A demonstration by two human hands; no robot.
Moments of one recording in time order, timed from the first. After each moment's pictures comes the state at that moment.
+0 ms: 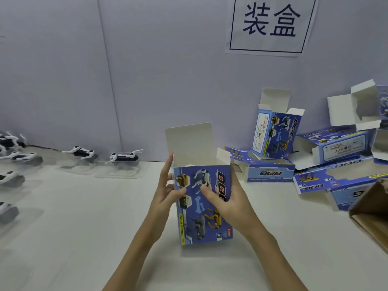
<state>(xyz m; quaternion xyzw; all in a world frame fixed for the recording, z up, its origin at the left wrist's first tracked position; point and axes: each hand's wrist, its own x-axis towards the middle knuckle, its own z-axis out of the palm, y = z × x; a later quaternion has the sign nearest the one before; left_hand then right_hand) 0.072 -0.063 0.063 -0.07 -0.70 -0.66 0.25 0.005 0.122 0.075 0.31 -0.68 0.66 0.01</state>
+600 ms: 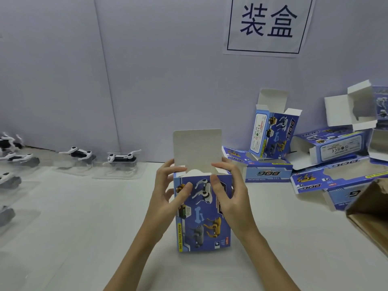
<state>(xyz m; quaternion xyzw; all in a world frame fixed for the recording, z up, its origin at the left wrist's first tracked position) 0.079 -0.046 0.076 -0.06 -0.70 -0.64 0.31 0.012 0.121 0.081 0.31 -0.65 0.69 0.12</state>
